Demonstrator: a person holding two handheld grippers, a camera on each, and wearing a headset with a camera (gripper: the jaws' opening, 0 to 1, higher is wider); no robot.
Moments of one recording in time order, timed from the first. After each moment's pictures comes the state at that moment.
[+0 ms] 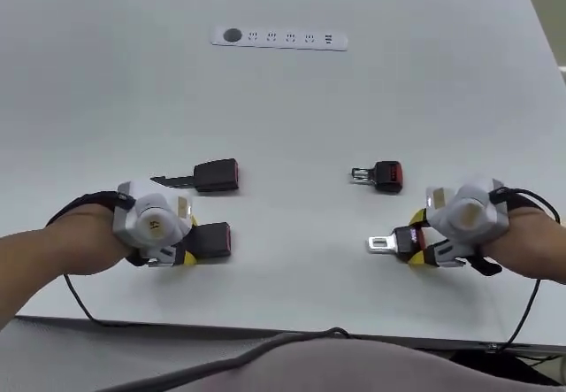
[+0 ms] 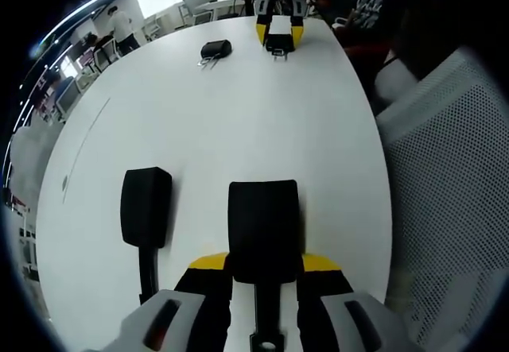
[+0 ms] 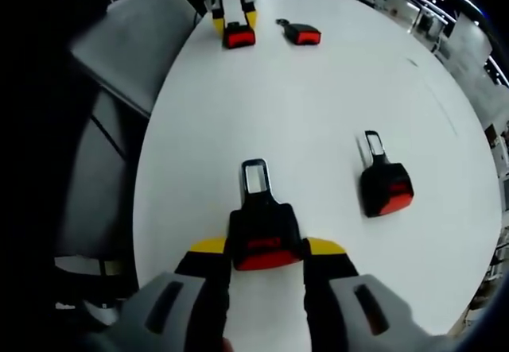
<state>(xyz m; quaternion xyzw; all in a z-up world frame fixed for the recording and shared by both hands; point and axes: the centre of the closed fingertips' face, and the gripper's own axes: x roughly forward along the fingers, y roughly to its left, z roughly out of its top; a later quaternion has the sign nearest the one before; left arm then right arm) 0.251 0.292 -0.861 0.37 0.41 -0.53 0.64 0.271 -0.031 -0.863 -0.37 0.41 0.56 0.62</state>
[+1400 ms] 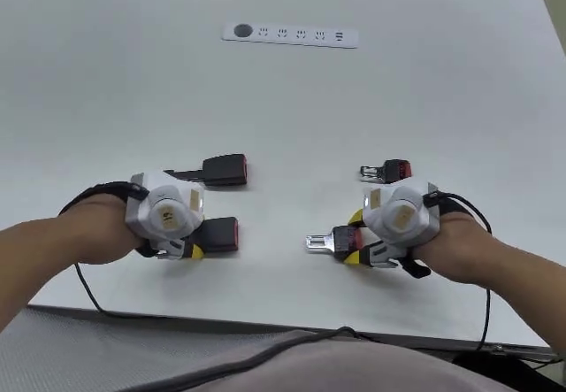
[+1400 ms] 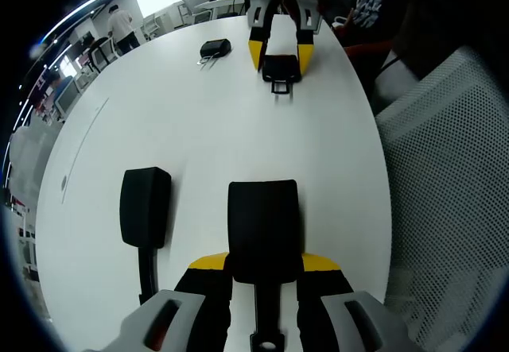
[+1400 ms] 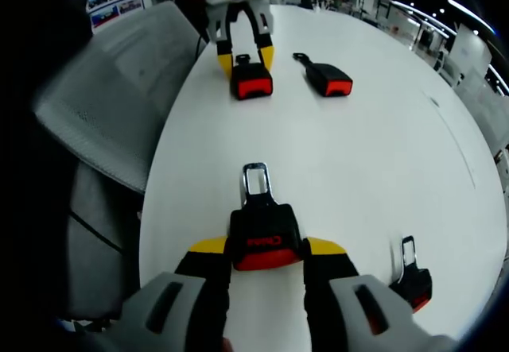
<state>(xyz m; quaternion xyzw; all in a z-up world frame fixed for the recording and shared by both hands) 0.250 0.292 -0.862 0.37 0.41 -0.53 0.64 0.258 0.084 -0.862 -0.34 0.37 0.60 0.63</state>
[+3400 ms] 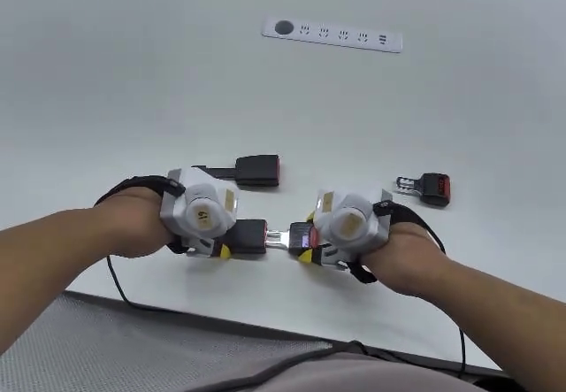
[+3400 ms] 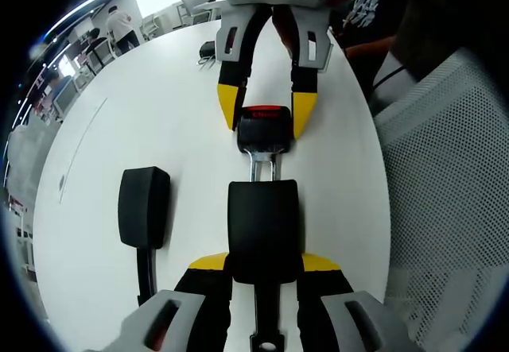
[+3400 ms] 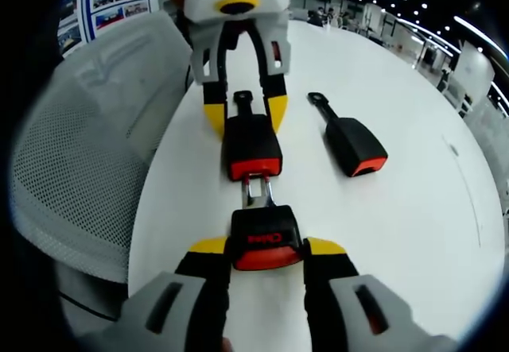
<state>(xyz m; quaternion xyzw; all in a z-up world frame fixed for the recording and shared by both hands) 0.251 0.291 -0.863 0.37 0.41 -0.54 0.64 0.264 0.195 -0.862 -0.33 0.32 0.62 0.64</state>
